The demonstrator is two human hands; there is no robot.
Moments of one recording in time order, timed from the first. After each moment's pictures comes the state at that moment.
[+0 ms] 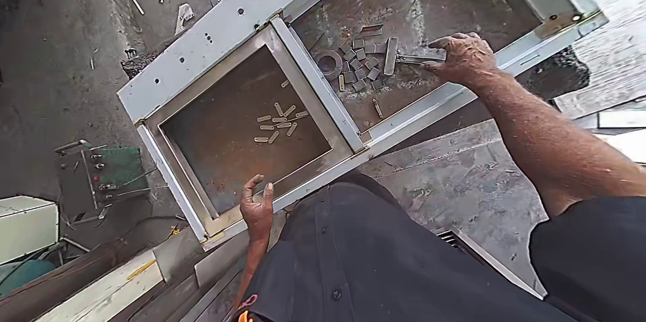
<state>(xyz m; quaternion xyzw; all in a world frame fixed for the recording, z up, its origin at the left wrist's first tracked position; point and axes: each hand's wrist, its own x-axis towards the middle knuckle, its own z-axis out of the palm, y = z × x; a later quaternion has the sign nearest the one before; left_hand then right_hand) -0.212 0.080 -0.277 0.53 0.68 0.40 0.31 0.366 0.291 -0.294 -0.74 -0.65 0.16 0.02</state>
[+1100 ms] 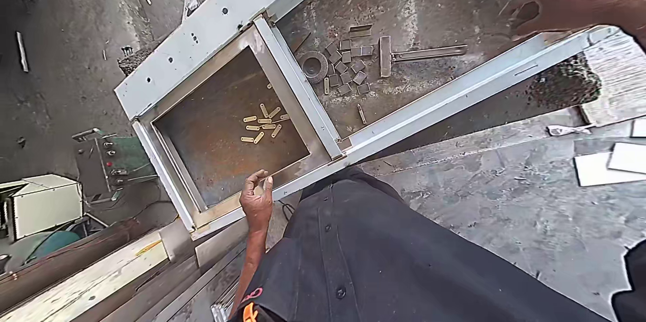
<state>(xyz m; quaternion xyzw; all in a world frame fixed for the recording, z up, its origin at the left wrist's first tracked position) -0.140 0.085 -0.277 0.54 0.69 0.38 0.30 0.514 0.347 -0.222 -0.62 -0.74 0.23 -0.11</state>
